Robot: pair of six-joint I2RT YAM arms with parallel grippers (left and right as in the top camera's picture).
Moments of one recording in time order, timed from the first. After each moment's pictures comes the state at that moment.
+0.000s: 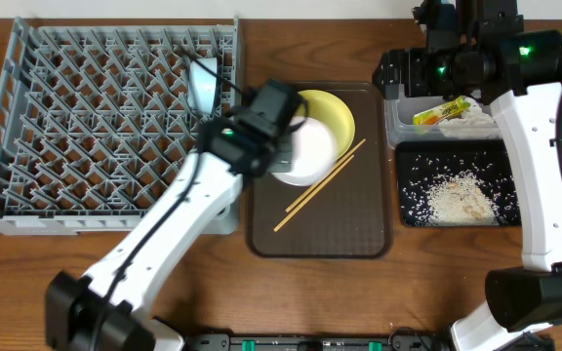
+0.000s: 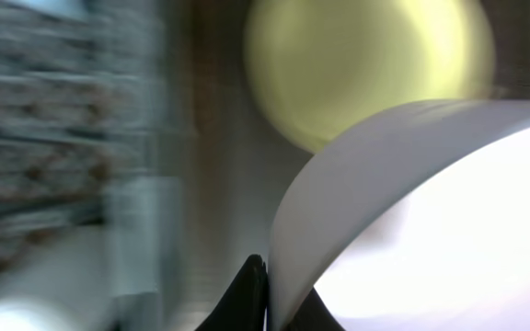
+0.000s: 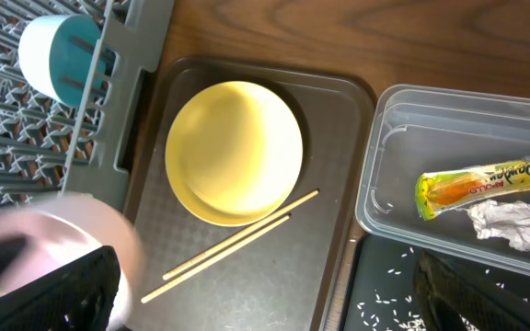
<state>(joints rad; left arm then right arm) -0.53 1.58 1.41 -0.98 -0.21 -0.48 0.17 1.78 2.00 -1.22 -0.26 0.11</state>
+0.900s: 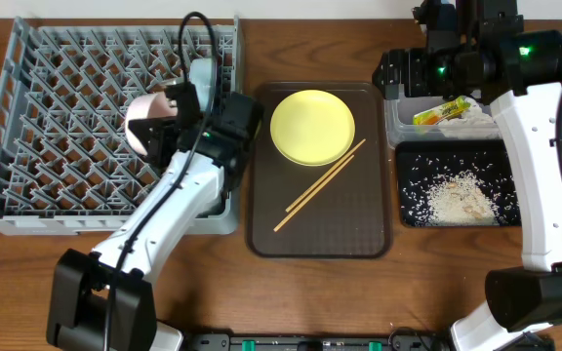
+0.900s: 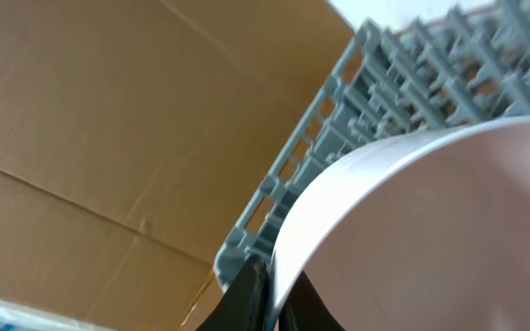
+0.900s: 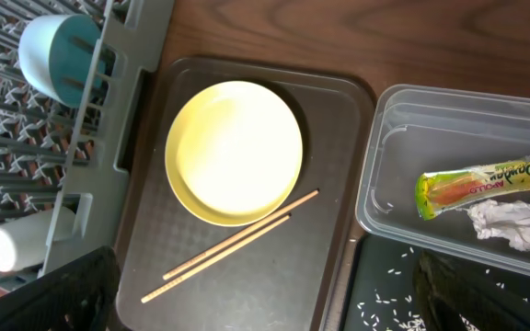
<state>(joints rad) -0.41 1.62 1.20 -0.85 -1.39 -0.44 0.17 1.78 2.00 -1.22 -0.26 0.11</state>
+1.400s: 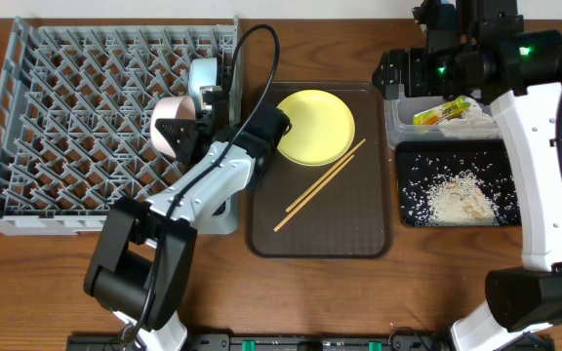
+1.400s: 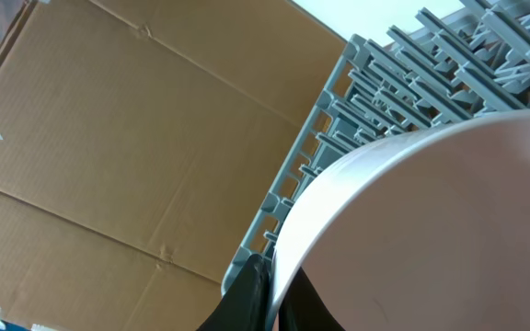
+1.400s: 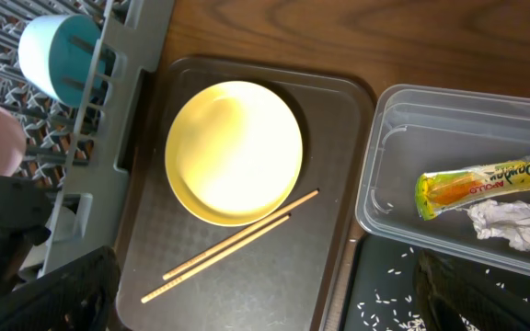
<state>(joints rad) -0.47 1.83 1.20 -0.79 -1.53 -0.46 0.17 1.78 2.00 -1.22 -0.26 0.11</state>
